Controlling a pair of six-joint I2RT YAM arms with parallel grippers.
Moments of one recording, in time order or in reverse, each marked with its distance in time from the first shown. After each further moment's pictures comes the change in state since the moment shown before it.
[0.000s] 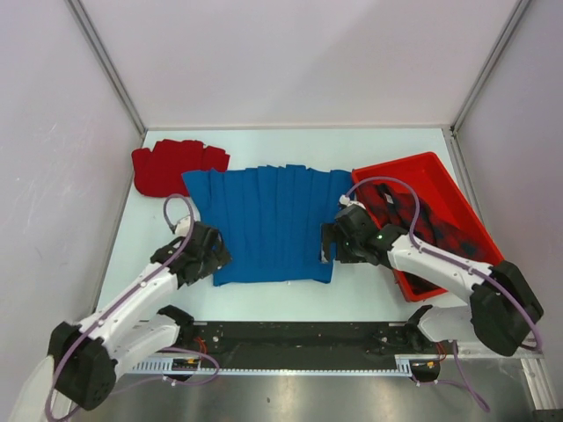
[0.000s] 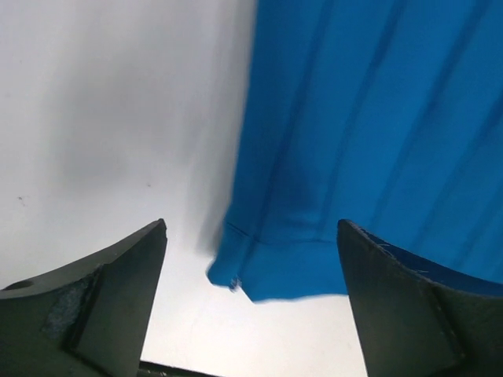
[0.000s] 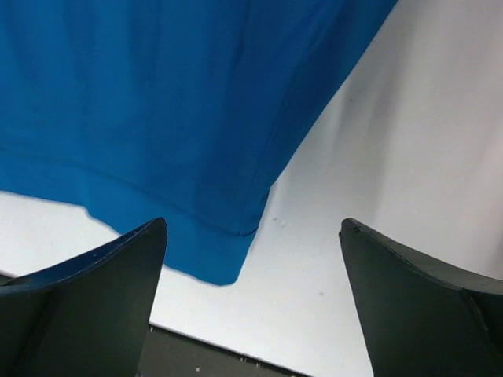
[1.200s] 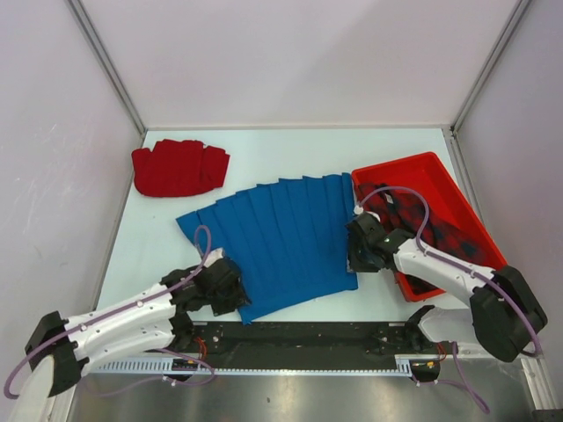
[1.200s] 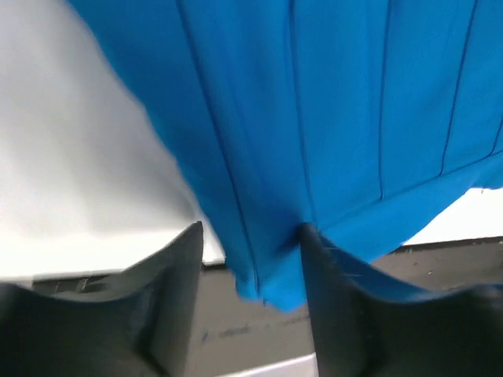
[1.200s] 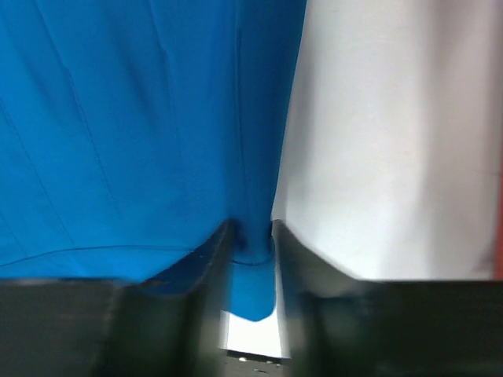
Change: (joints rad) left arm -0.419 -0.105 -0.187 0.027 0.237 -0.281; right arm -0.078 0.002 -0.085 -0.091 0.034 0.008
